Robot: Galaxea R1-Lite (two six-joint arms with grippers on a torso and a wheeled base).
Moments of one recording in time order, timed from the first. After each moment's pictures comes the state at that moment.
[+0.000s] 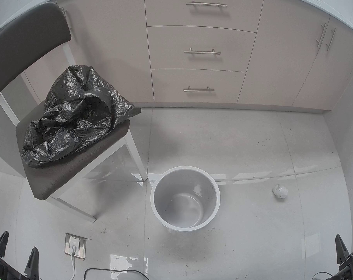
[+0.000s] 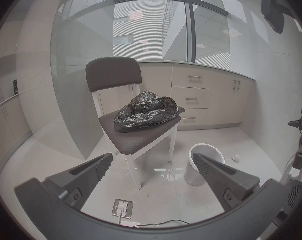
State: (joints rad) left arm 0.00 0.02 -0.02 0.02 -0.02 0.01; right arm 0.00 0.02 -0.02 0.00 -0.01 0.00
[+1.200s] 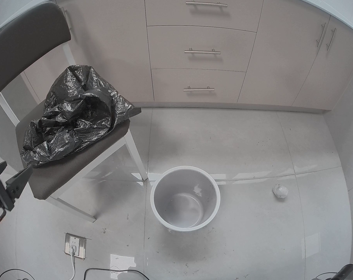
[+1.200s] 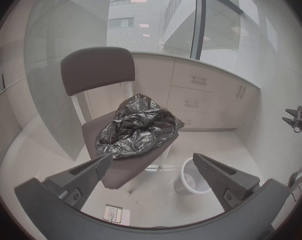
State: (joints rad) left arm -0.04 0.80 -0.45 -0.18 -0.05 -0.07; right arm 0.15 0.80 -0.53 -0.42 0.08 0.38
